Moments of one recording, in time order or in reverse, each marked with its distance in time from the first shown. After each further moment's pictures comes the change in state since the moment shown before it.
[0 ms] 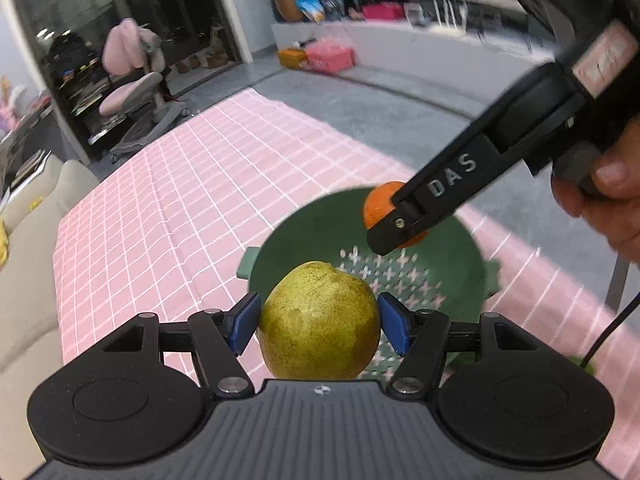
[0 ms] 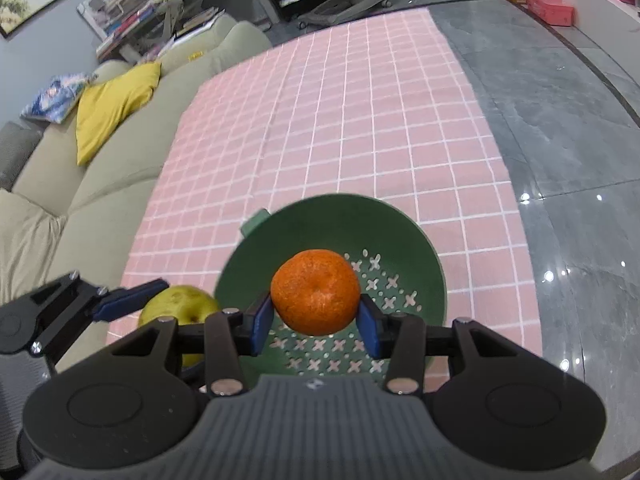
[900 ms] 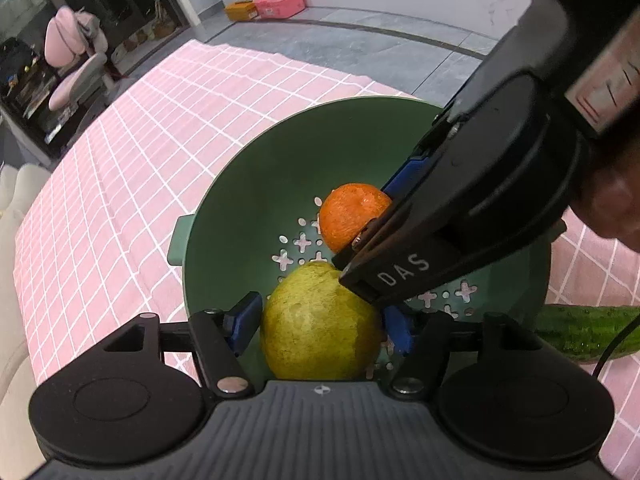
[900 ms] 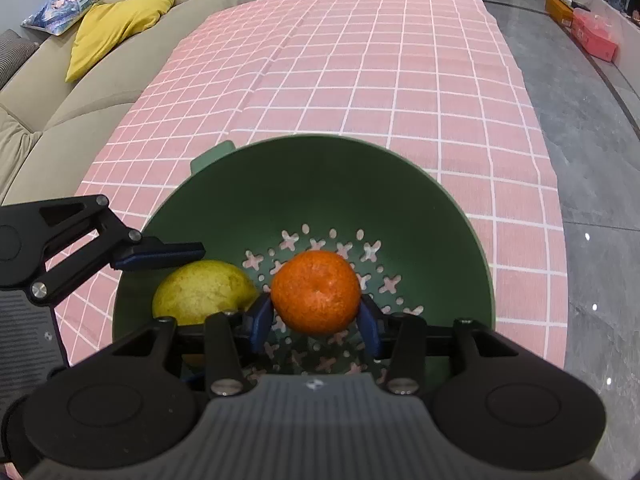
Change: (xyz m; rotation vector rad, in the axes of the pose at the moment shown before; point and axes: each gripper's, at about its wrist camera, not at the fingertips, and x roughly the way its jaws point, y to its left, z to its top) left arm 0.078 -0.007 -0.004 0.119 0.163 -0.069; right arm 0.085 -0.003 -0.008 -0.199 0.087 -0.068
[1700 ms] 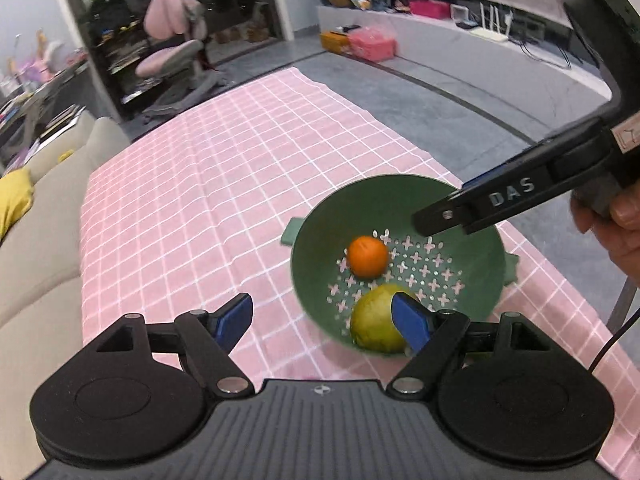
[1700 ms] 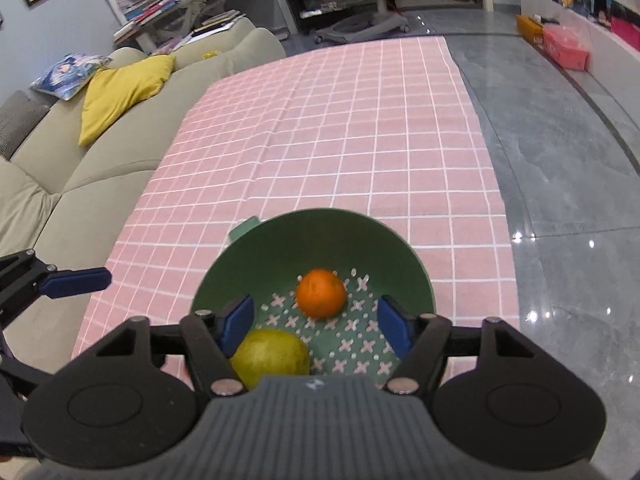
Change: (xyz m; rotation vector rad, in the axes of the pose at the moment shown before) left arm -0.121 0.020 -0.027 -0.299 -0.122 0.107; right arm -0.094 -0.002 -0.009 0.082 -0.159 0.020
